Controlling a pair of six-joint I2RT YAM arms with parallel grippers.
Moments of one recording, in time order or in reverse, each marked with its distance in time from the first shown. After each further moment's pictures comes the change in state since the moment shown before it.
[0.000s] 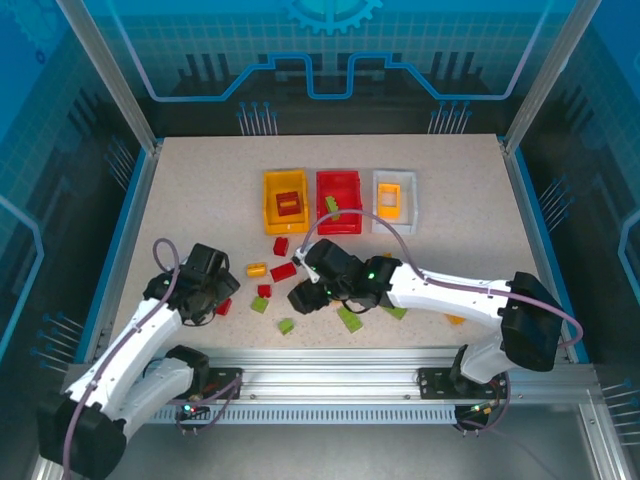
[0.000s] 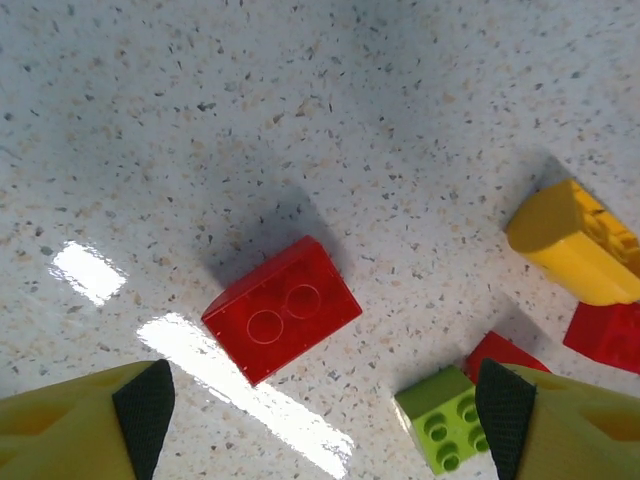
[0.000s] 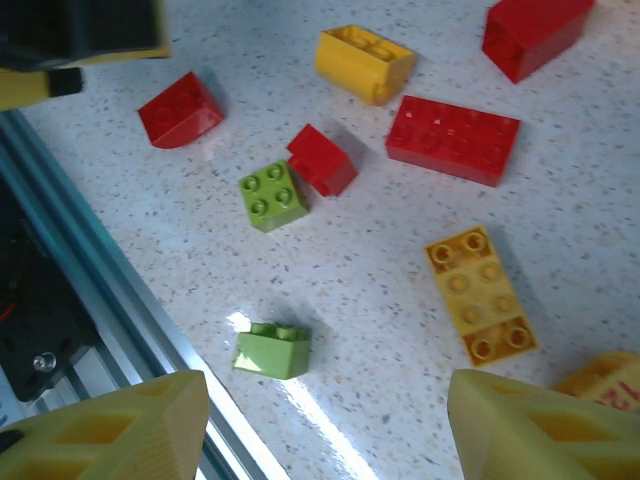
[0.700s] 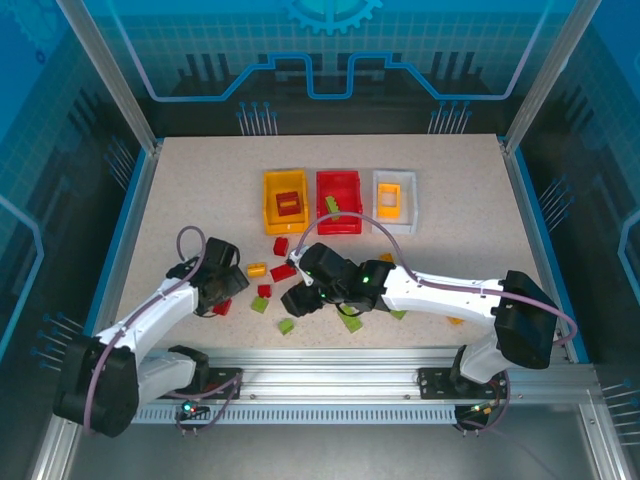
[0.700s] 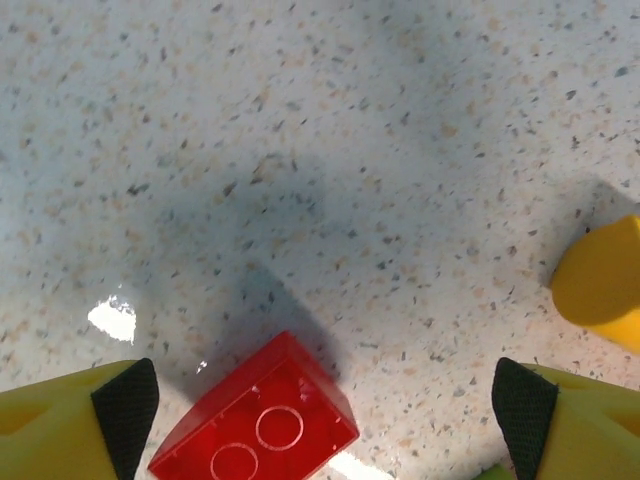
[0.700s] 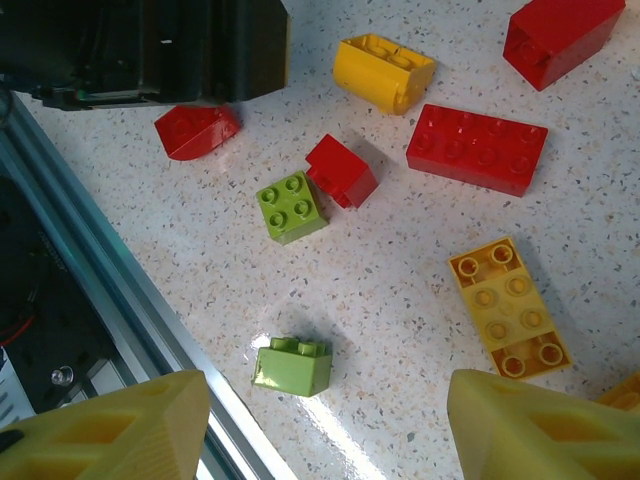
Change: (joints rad) left arm 0.018 0.194 -0.061 0.253 -0.048 0.196; right arm 0.006 0.012 0.000 0.029 0.001 0.032
